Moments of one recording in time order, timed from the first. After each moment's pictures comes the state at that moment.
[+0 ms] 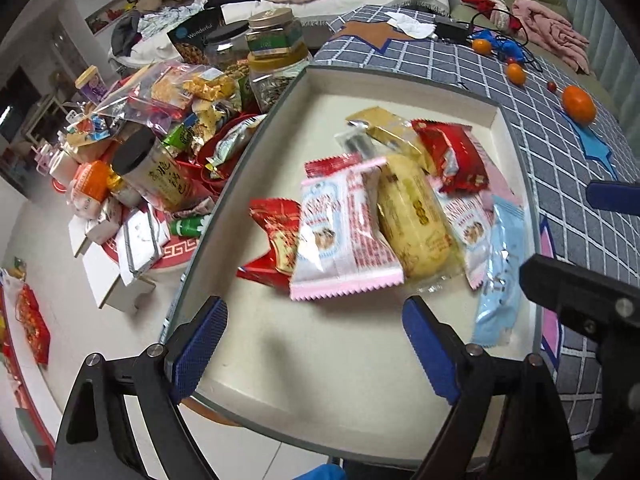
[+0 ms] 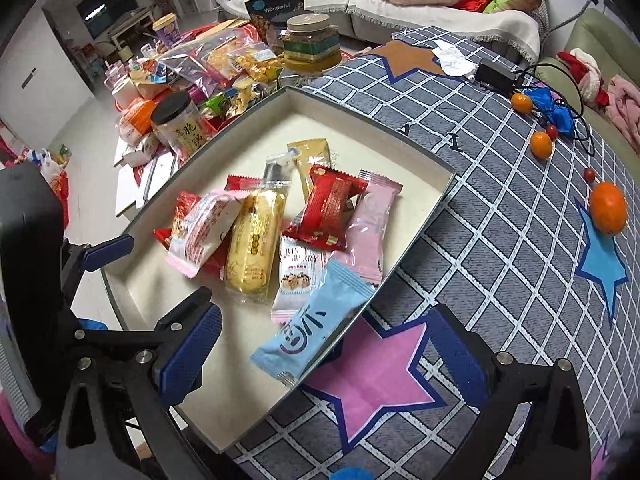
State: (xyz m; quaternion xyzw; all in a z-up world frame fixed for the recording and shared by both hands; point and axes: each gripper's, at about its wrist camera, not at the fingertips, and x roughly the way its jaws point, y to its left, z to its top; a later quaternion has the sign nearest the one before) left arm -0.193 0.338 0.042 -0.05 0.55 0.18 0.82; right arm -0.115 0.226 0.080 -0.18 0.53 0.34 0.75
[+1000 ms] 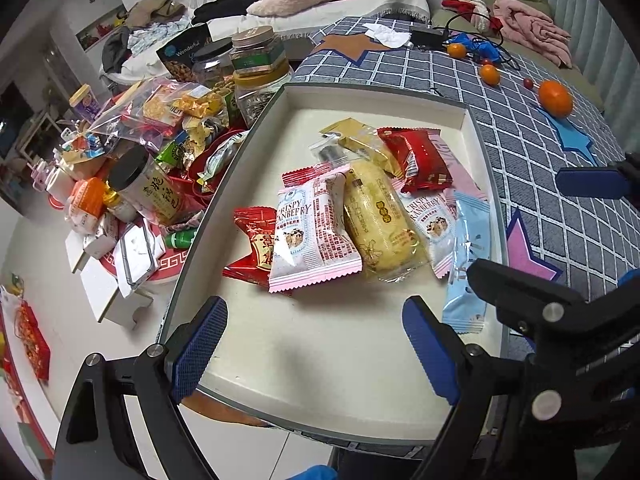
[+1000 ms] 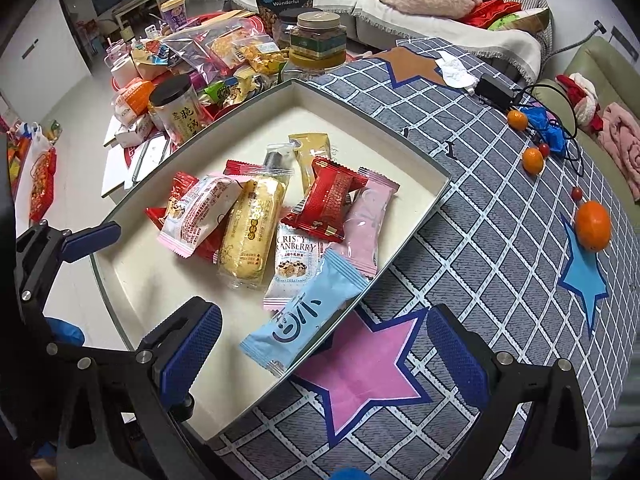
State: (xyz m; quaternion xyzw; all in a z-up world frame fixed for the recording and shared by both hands) left arm -0.200 0.319 0.056 -0.03 0.53 0.16 0.83; right arm -0.127 0.230 0.081 -0.22 0.51 0.34 0.76
